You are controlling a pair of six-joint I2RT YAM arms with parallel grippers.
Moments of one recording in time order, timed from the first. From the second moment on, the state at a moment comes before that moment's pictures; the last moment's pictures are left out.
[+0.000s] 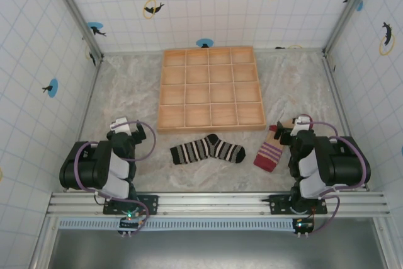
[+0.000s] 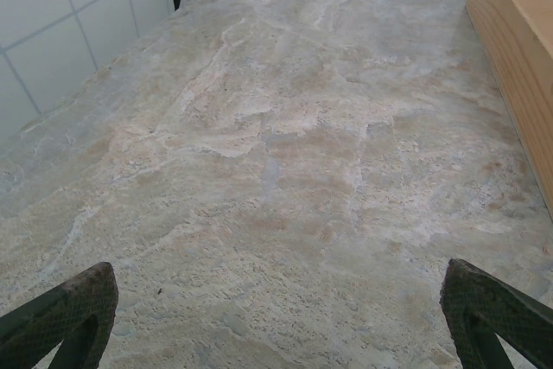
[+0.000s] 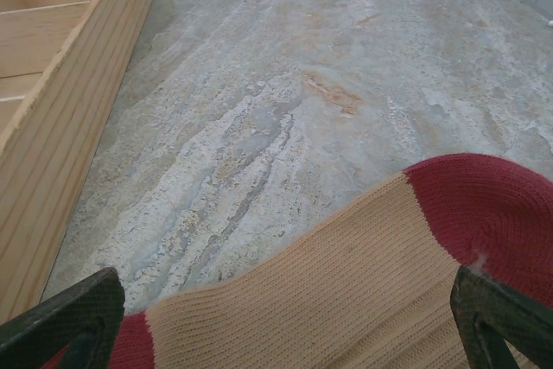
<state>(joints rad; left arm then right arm) -0.01 1.51 0.00 1.18 -0.20 -0.08 0.02 1.53 0.00 1.15 0.06 0.09</state>
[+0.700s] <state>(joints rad) -0.05 1.13 0.50 0.20 -0.23 -0.38 0.24 1.05 0.33 0.35 0.27 0.24</state>
